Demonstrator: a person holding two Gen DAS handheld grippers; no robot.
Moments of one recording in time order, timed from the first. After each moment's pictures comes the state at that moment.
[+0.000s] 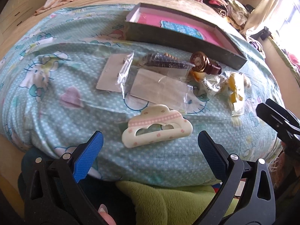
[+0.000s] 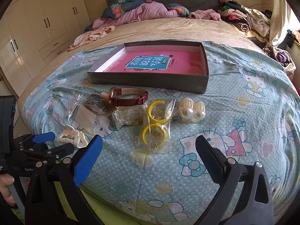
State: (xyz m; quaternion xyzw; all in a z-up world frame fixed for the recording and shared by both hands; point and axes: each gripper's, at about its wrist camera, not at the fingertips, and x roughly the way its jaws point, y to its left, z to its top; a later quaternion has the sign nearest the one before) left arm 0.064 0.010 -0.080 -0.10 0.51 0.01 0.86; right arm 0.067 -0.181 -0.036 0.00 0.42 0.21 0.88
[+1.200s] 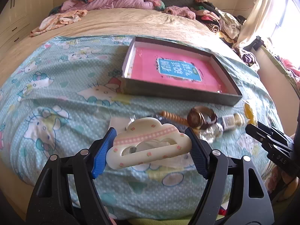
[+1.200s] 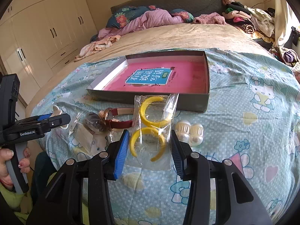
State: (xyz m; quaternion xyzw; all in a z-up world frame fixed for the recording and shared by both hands) left arm 0.118 0.028 -0.026 -0.09 0.44 -0.01 0.90; right arm 0.103 -0.202 -0.028 0.03 0.39 0.25 0.89
